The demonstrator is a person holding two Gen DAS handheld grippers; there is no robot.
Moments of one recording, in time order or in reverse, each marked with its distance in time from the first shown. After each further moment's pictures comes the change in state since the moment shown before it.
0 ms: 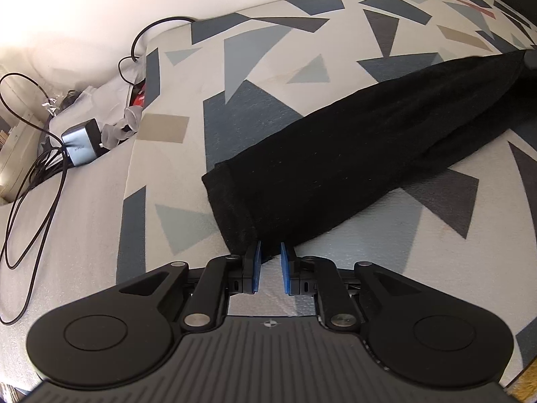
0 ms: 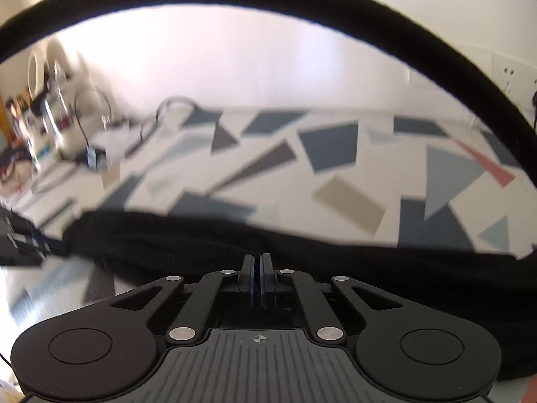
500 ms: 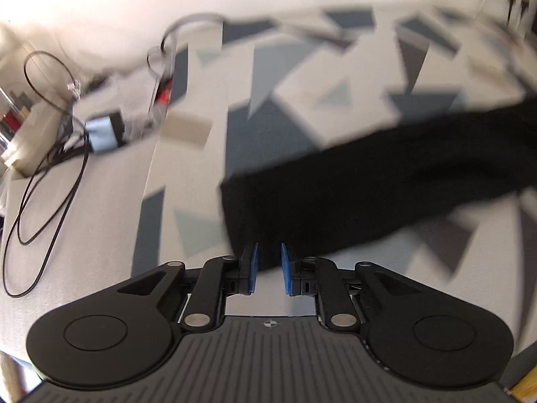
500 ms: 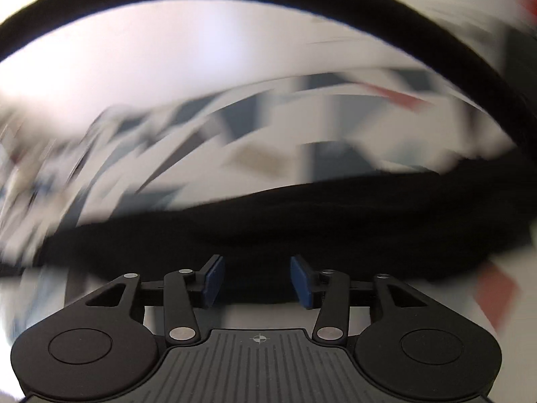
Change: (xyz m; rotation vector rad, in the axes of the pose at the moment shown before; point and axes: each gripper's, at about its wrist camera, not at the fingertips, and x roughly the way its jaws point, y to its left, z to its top) left arm -0.026 -0.004 0.026 -0.141 -0.018 0.019; right arm -0.051 -0.047 -0.027 0.357 0.031 -0.217
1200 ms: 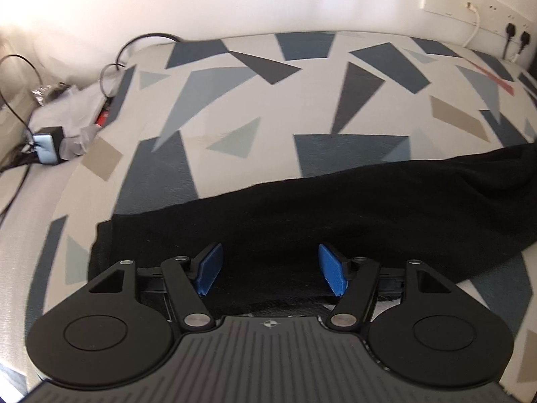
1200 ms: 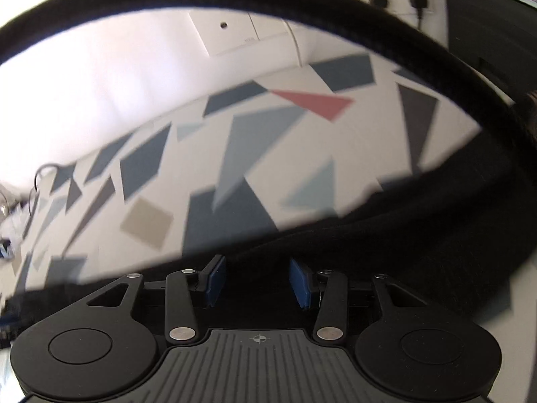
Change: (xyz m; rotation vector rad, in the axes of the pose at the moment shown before) left arm 0.031 -0.094 0.035 -0.101 -0.025 -0.009; right arm 0.058 -0.092 0.063 0.077 0.001 -0.023
